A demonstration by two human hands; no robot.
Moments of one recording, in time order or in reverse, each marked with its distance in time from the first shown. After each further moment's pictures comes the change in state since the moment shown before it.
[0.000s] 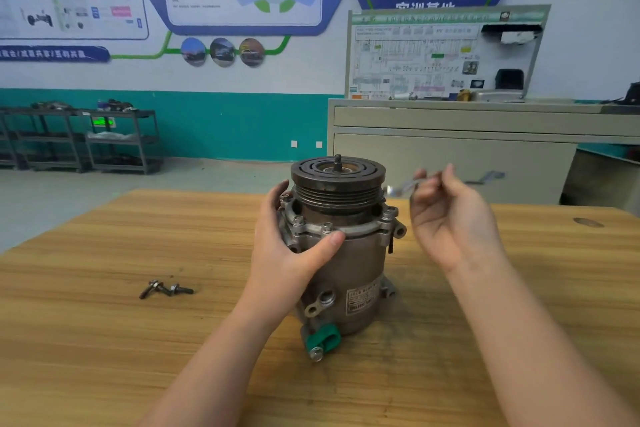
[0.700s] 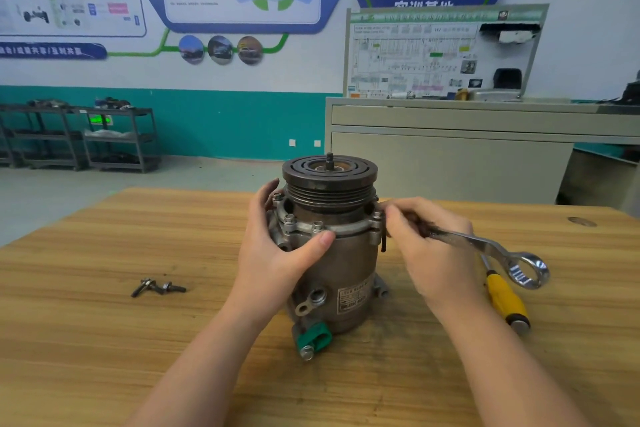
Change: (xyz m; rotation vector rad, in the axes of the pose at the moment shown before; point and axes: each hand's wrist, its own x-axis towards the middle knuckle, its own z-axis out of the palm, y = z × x) left_hand 0.001 -0.003 -0.001 0.005 0.023 0.009; right_hand -0.029 0.020 -0.028 -1.203 -0.294 -0.740
